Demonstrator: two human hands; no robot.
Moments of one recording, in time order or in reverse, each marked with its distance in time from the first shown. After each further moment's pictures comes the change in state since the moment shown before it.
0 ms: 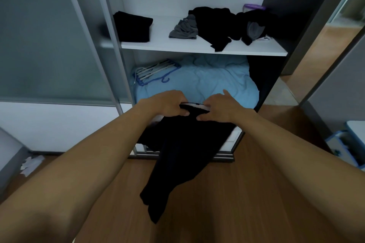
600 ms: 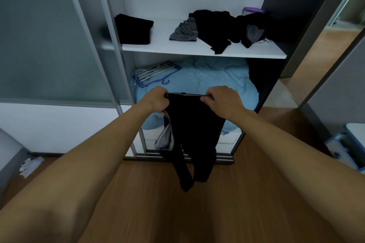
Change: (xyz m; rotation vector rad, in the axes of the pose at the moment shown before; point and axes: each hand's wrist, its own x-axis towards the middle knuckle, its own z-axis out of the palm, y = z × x) left_hand -0.014 -0.017 -0.006 -0.396 0.197 -0.467; right_hand -0.005 -0.012 -0.017 0.054 0.334 0.162
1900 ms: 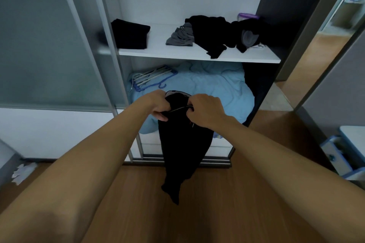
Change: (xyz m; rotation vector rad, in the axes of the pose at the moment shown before) left_hand -0.002 0.025 -0.006 -0.112 -0.157 -0.212; right_hand -0.006 -0.042 0.005 -0.019 -0.024 -0.104
